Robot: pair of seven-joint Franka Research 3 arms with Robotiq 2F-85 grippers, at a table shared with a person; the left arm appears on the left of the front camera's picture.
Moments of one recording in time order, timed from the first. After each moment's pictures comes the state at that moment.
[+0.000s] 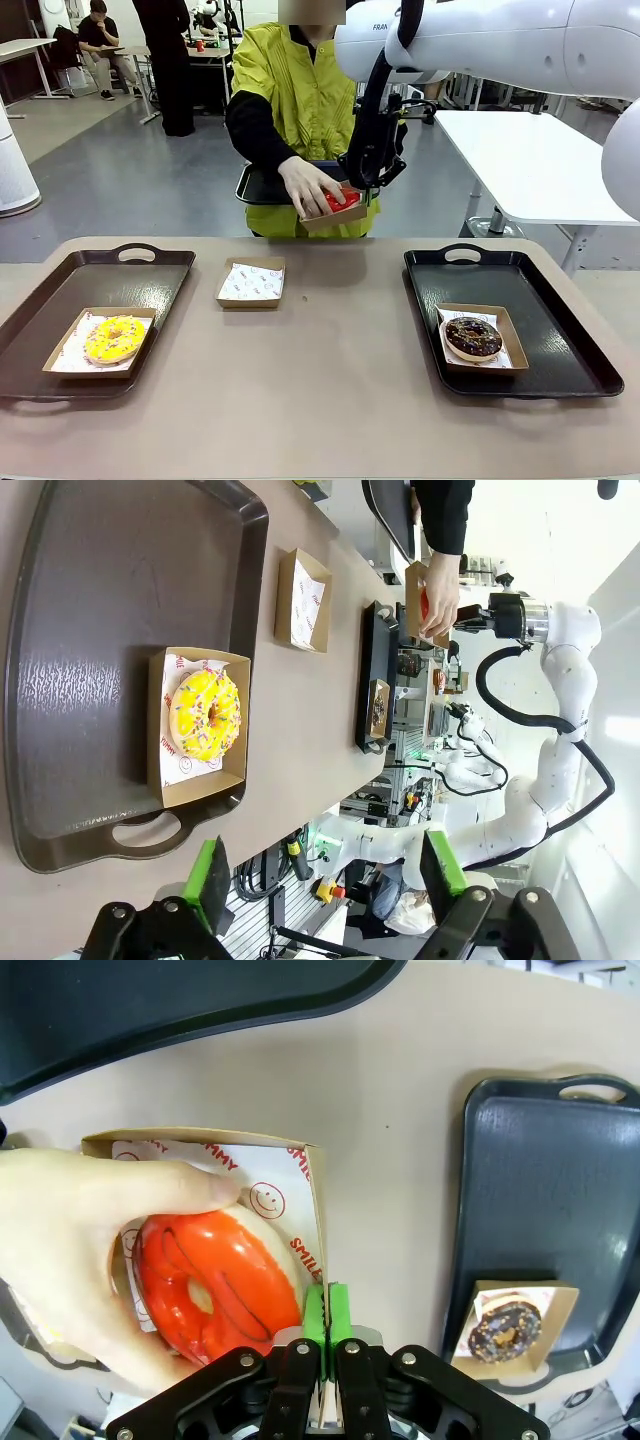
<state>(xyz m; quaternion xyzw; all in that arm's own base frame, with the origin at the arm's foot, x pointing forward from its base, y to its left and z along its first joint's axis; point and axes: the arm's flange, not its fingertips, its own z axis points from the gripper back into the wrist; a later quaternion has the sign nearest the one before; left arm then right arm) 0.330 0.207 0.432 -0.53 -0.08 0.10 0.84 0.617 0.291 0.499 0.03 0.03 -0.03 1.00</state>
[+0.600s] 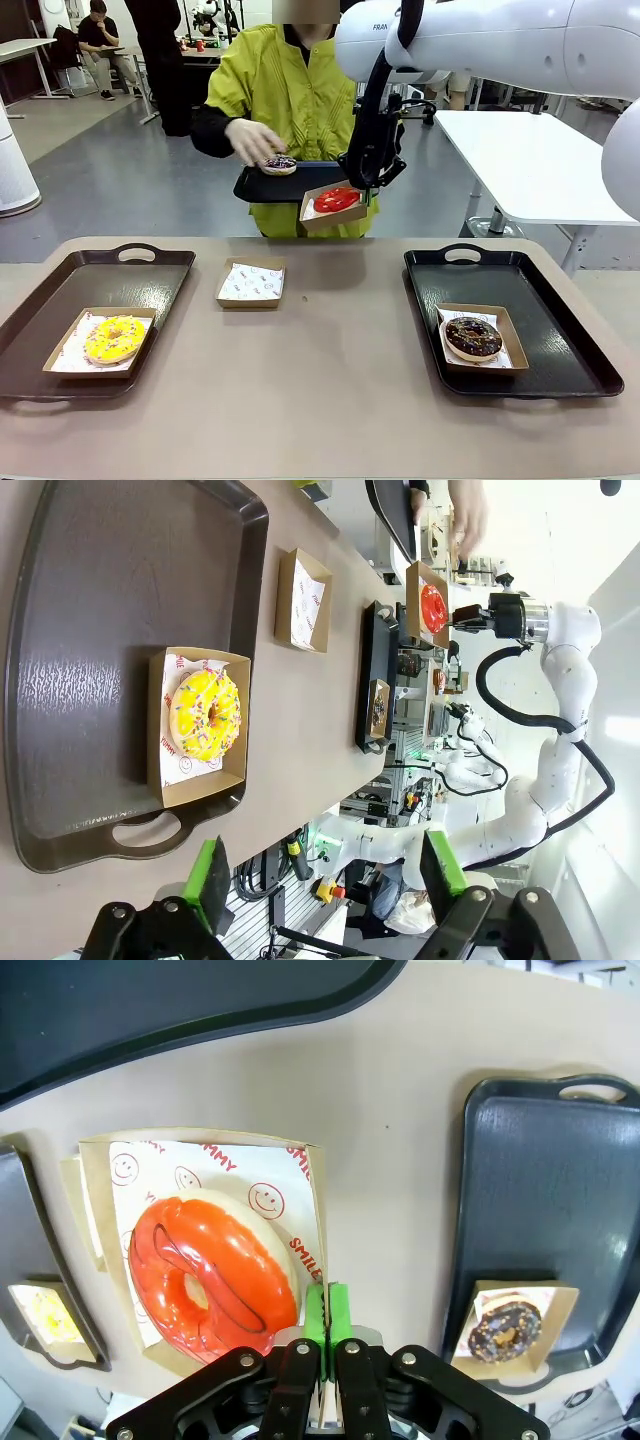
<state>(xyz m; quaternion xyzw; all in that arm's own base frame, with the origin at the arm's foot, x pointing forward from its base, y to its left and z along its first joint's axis) 0.330 0.207 0.432 -0.53 -0.08 0.10 0.84 0.617 0.291 0.499 0.03 0.03 -0.03 1.00</state>
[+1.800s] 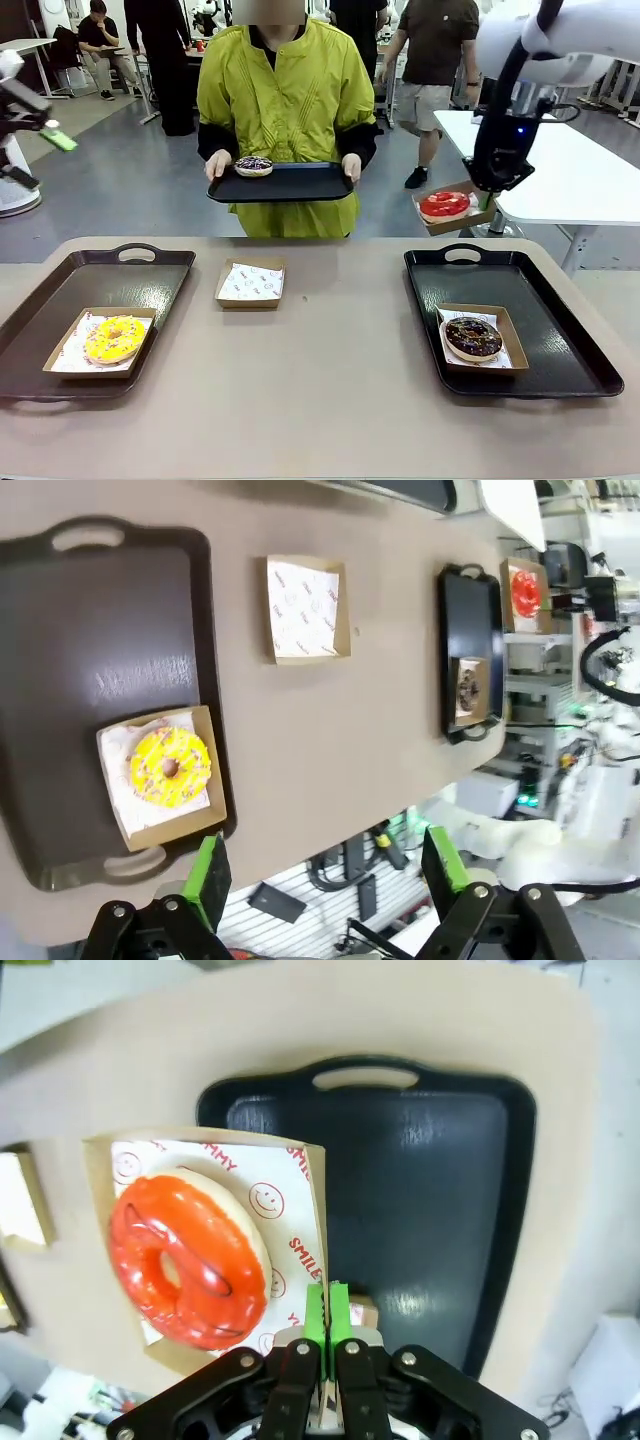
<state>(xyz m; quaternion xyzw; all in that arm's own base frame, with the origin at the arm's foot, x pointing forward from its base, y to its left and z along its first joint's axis) 0.436 0.011 0.587 -0.31 -0.06 -0.01 0.95 0.611 0.048 0.486 0.05 0.02 -0.02 1.00</state>
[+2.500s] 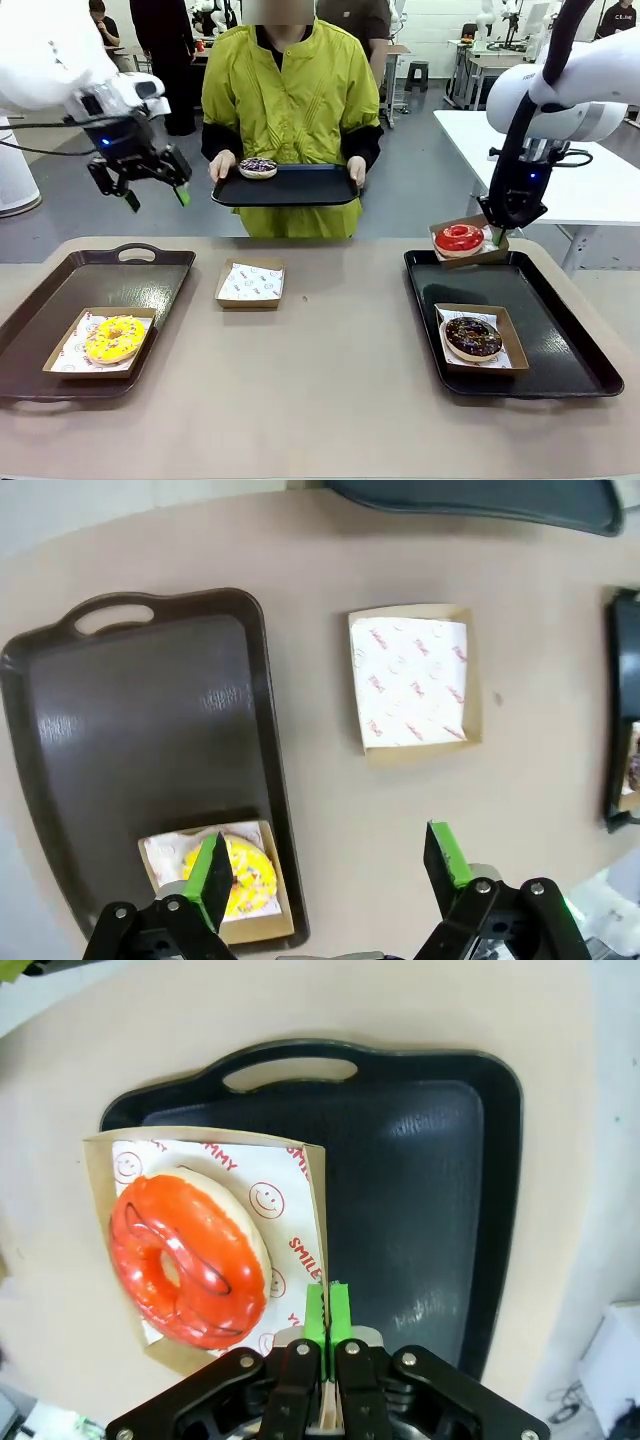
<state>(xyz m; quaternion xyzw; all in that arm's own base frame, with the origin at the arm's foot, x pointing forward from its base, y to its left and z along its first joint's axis) 0.510 -0.143 0.504 -0.08 -0.09 -0.03 0.99 0.597 0.021 0.421 0.03 0.02 -0.05 1.00</state>
